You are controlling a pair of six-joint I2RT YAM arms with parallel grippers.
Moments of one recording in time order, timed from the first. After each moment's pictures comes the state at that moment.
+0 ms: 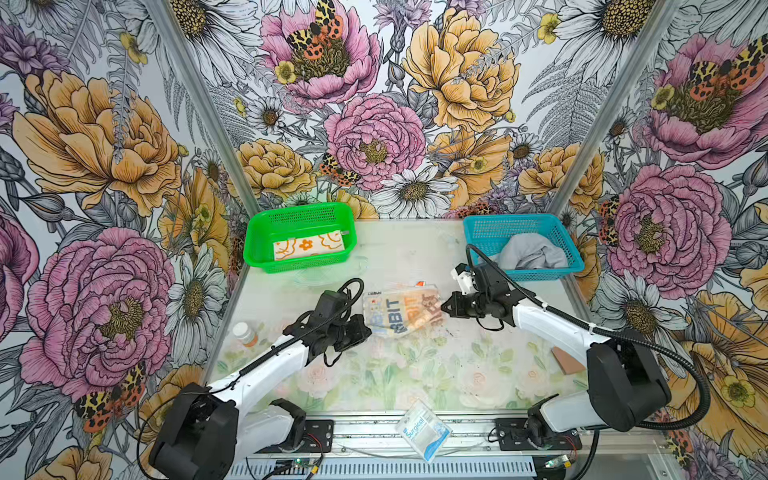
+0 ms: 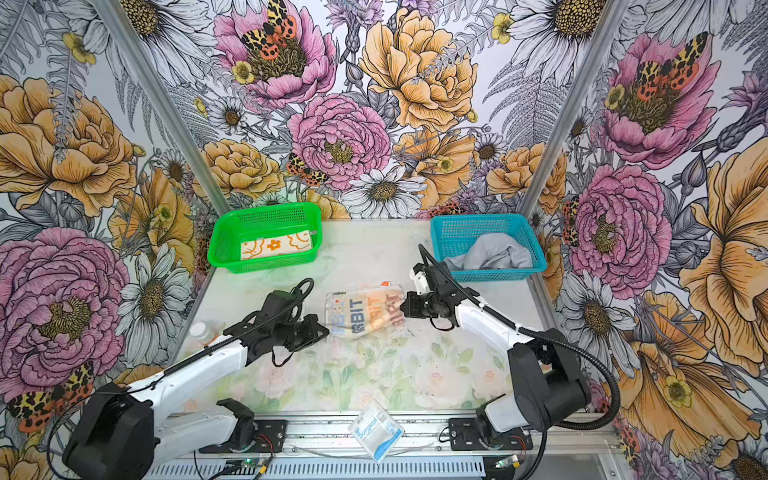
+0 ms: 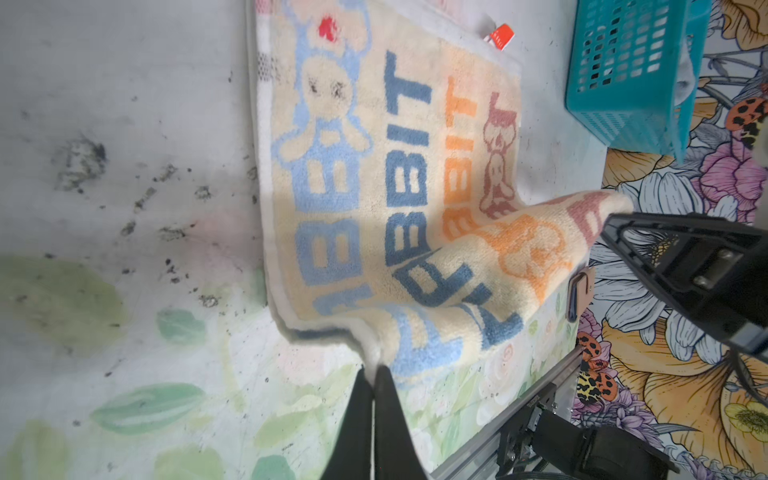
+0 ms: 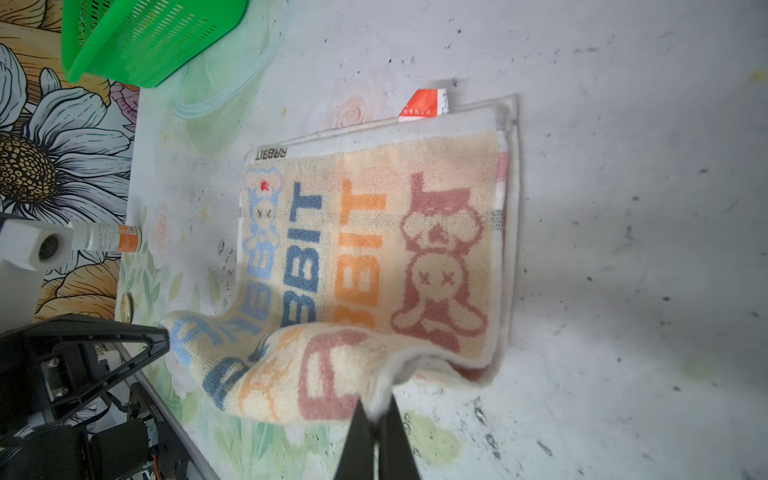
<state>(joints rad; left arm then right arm) -0.45 1.15 0.58 -0.31 0.34 -0.82 0.39 1.46 0.87 -0.35 -0.44 0.42</state>
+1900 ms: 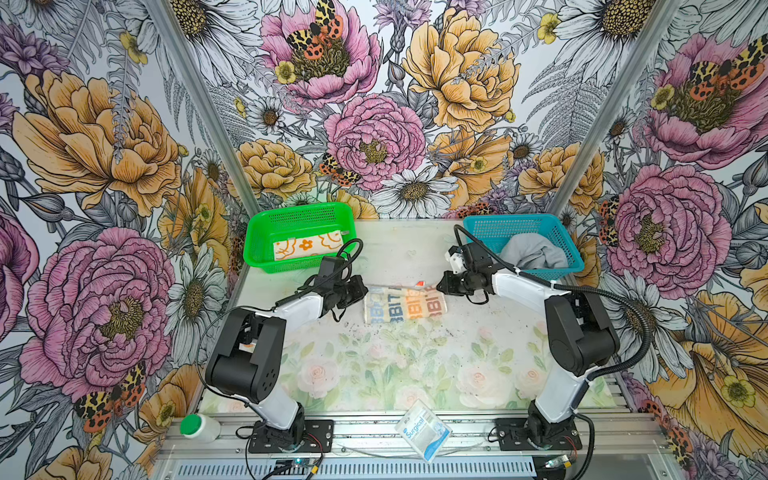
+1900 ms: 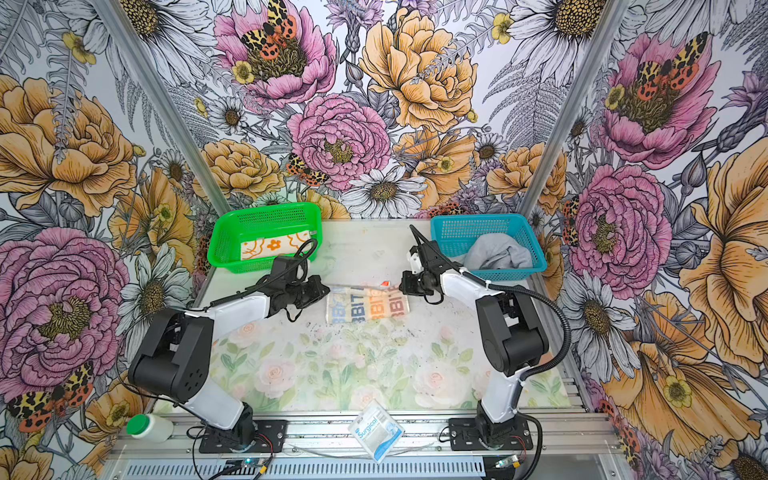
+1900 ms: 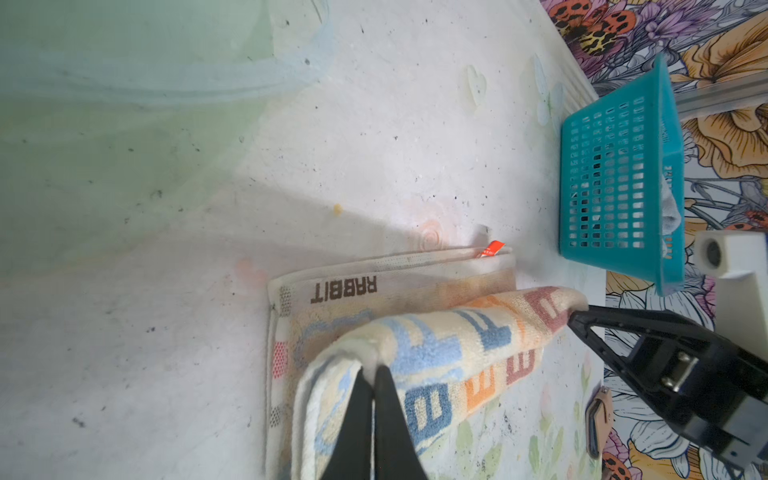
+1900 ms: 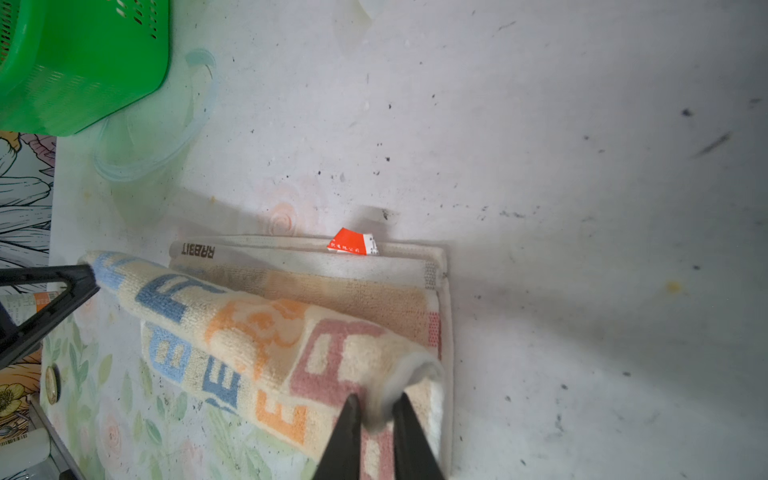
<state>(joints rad) -0.28 1.61 0.87 -0.07 0.33 -0.69 0.33 1.80 1.17 -0.38 -0.38 0.34</state>
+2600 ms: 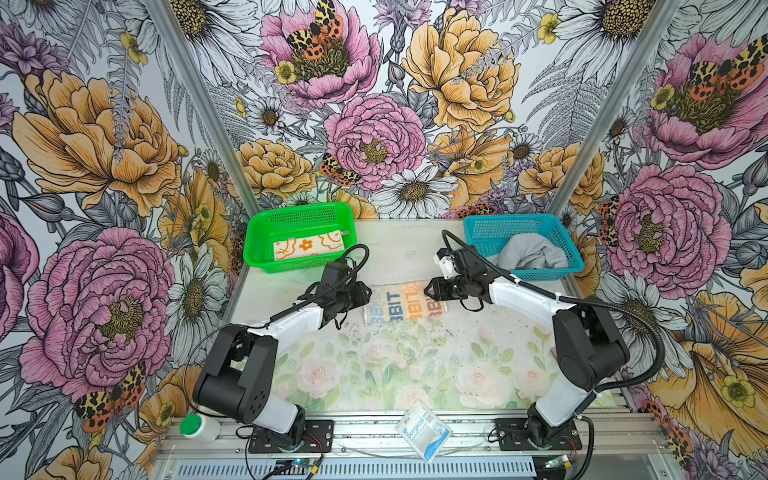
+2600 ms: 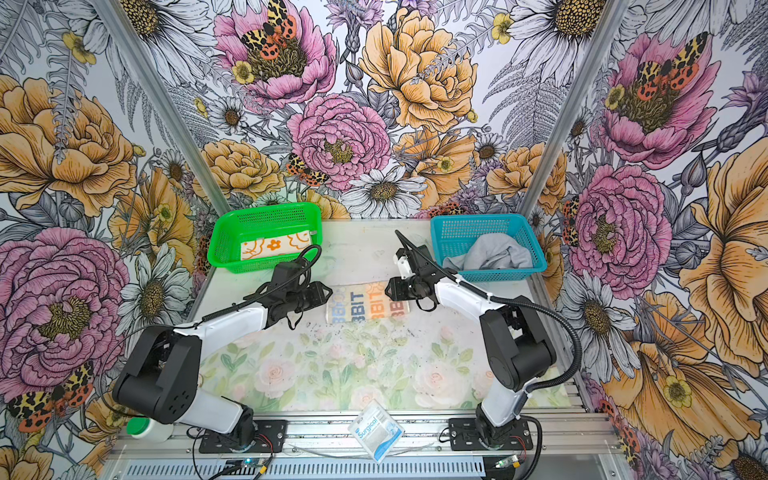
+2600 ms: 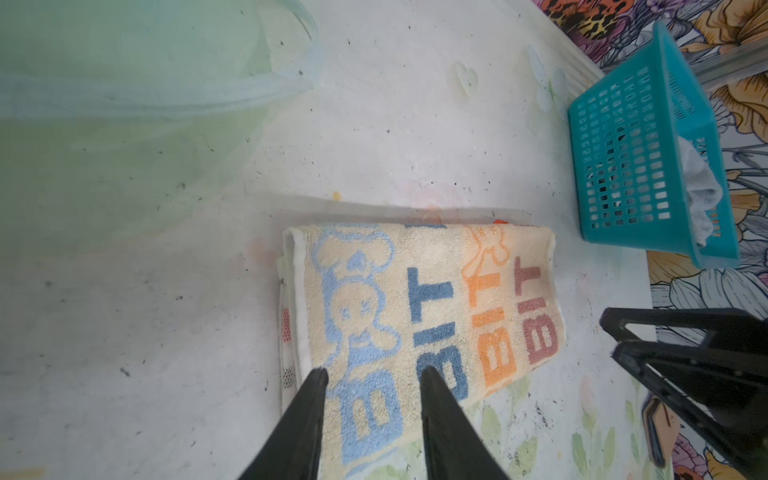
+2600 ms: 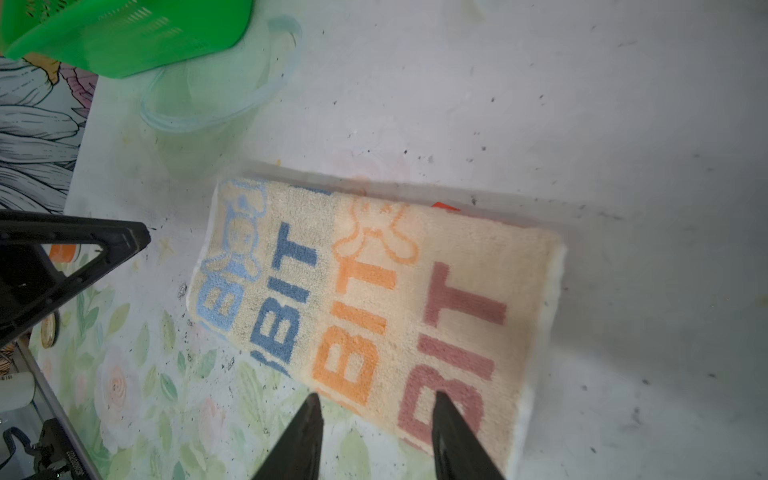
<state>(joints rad) -0.36 1.52 0.79 -0.06 0.20 -0.63 0.45 1.74 1.13 -0.35 -0.37 0.30</state>
